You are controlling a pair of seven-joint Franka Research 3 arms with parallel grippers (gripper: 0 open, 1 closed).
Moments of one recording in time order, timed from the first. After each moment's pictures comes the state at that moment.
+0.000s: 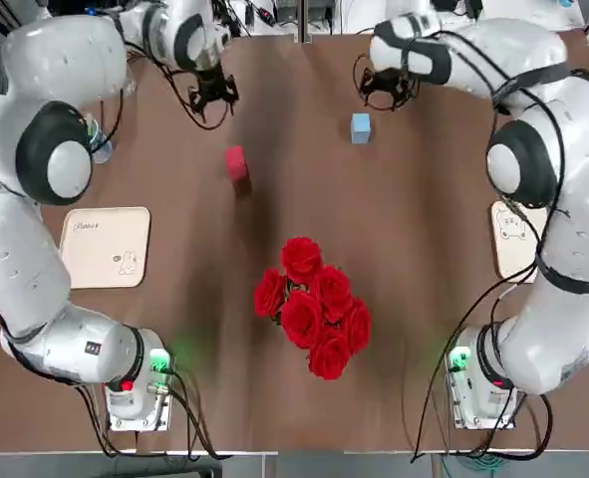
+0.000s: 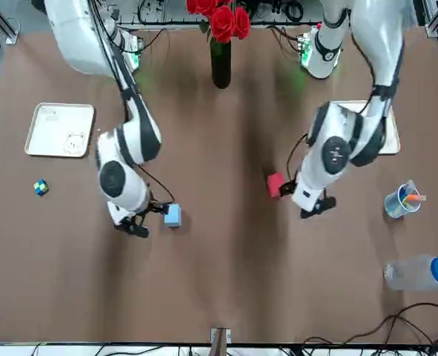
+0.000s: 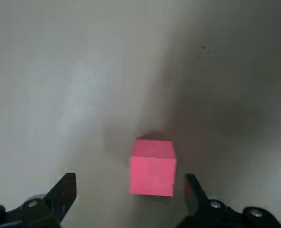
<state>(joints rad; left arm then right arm) -0.25 0.43 -0.19 -1.77 0.03 2.07 -0.76 0.48 0.63 -0.08 -1.56 0.10 2.15 0.58</state>
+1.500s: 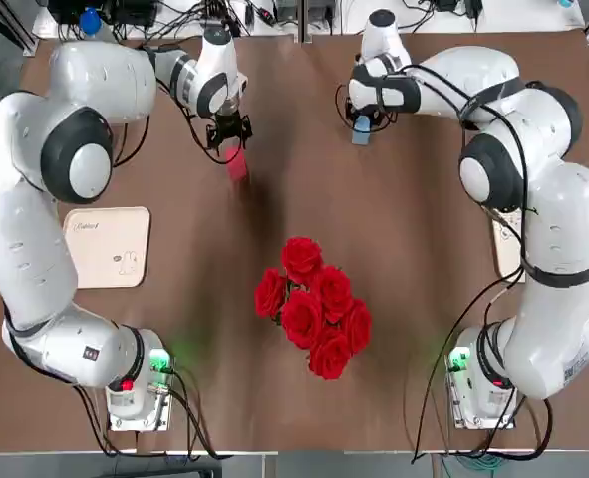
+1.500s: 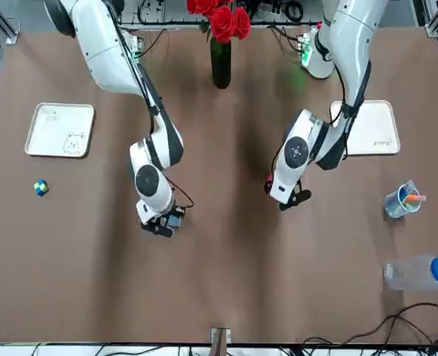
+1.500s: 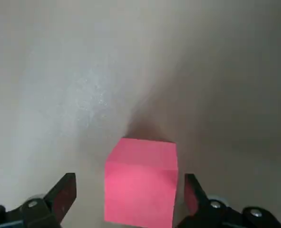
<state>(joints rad) -0.31 0.50 -0.19 -1.90 0.16 2.25 -0.91 0.54 0.74 -0.10 -1.51 0.09 2.17 0.66</state>
